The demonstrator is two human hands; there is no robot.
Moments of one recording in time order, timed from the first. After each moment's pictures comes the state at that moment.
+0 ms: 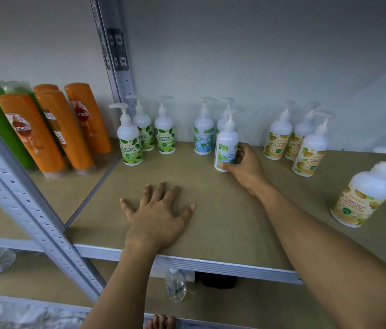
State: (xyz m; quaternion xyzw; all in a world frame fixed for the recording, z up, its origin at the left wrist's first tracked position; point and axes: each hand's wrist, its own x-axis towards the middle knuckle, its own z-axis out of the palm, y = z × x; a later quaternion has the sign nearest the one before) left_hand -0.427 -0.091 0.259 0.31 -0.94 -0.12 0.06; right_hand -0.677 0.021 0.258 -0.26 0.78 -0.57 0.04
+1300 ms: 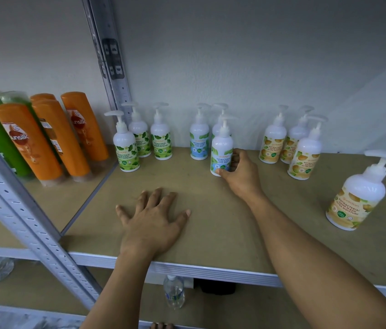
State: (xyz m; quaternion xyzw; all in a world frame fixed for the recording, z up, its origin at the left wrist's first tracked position) left_hand -0.428 -0.089 0.261 0.31 -0.94 -0.11 0.07; right_hand -0.670 0.022 0.252 -0.25 0.80 -0.54 -0.04
